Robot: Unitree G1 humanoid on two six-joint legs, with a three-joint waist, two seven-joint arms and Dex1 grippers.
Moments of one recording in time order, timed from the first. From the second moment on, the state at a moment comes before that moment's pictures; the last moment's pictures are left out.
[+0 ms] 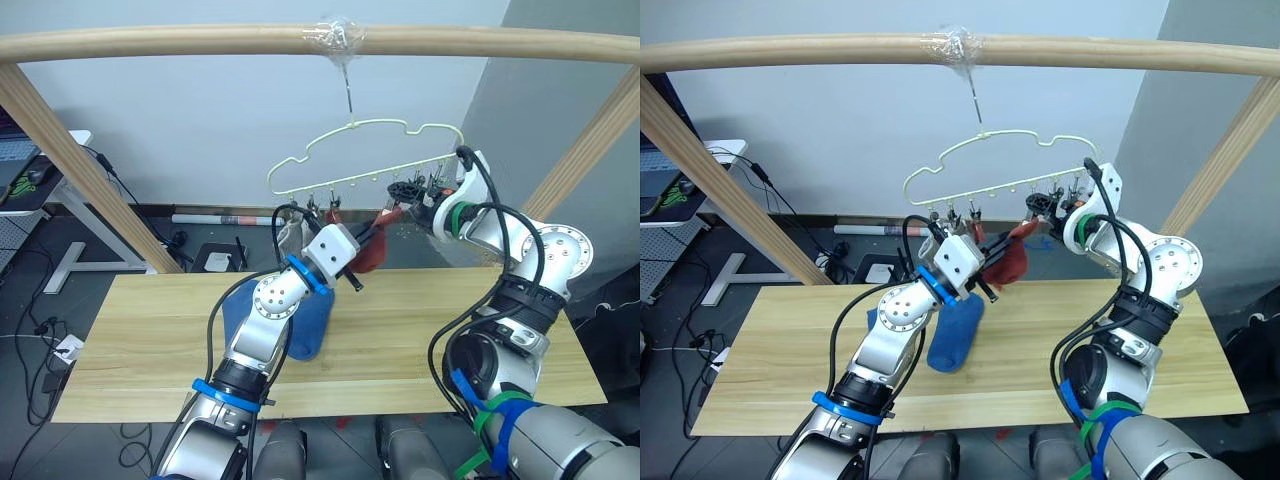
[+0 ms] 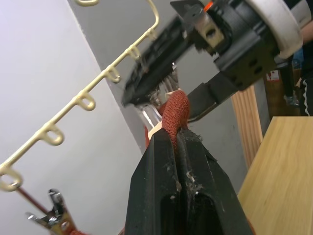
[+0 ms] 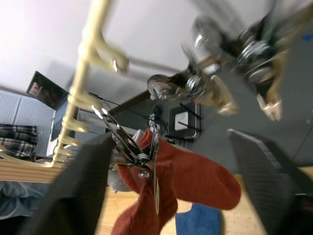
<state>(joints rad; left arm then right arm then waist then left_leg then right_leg) -0.47 0.17 -0.23 0.14 0.05 -0.22 -0.51 -0.96 0.00 -0.74 -0.05 0.75 1.47 -0.22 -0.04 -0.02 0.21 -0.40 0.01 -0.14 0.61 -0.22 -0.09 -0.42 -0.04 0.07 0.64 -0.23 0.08</state>
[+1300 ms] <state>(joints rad) -0.36 0.37 -0.07 -0.17 -0.28 0.33 -0.68 -0.41 -0.16 0.06 -0.29 0.15 0.51 0.08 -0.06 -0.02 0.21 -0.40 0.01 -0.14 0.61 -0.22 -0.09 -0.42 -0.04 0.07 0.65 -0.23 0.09</state>
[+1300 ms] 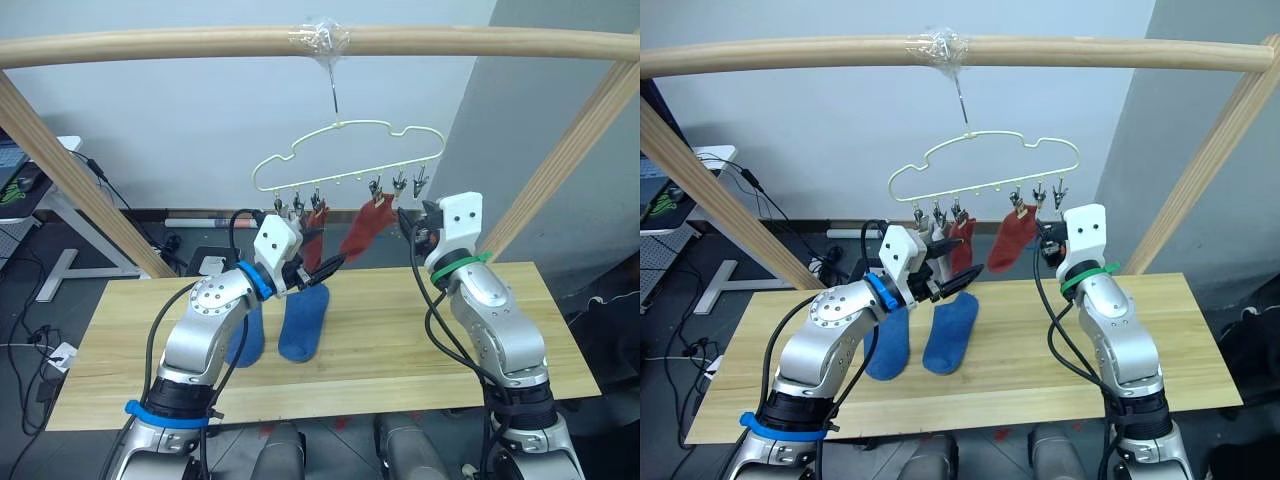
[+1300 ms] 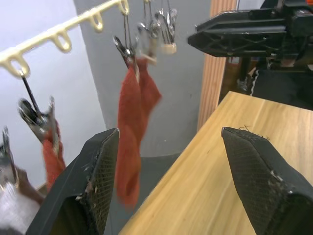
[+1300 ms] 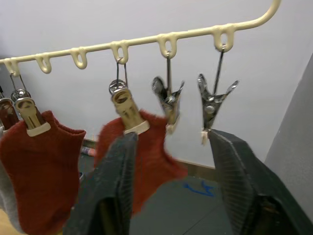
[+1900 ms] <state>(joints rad) -0.37 0.38 -0.07 -0.19 -0.29 0.34 -0.67 -0.52 -0.10 0.05 -0.09 0.09 0.44 0.08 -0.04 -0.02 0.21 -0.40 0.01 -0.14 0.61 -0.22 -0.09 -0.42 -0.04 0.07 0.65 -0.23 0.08</state>
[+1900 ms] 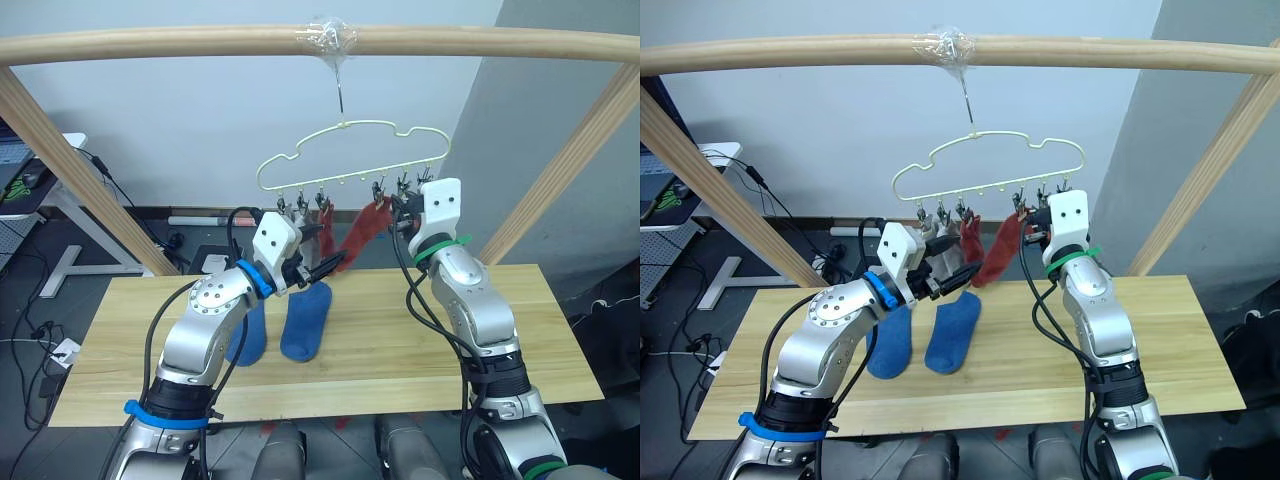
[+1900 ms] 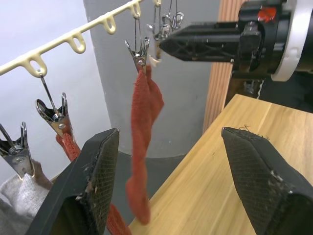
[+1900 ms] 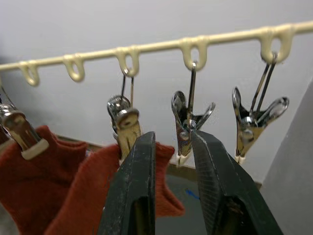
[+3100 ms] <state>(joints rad) -0.39 0.37 -0.07 -0.18 -0.29 0.34 -0.66 -0.59 -0.07 0.04 0.02 0.03 0.41 0.04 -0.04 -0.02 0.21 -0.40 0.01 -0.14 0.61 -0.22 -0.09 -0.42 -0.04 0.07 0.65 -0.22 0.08</state>
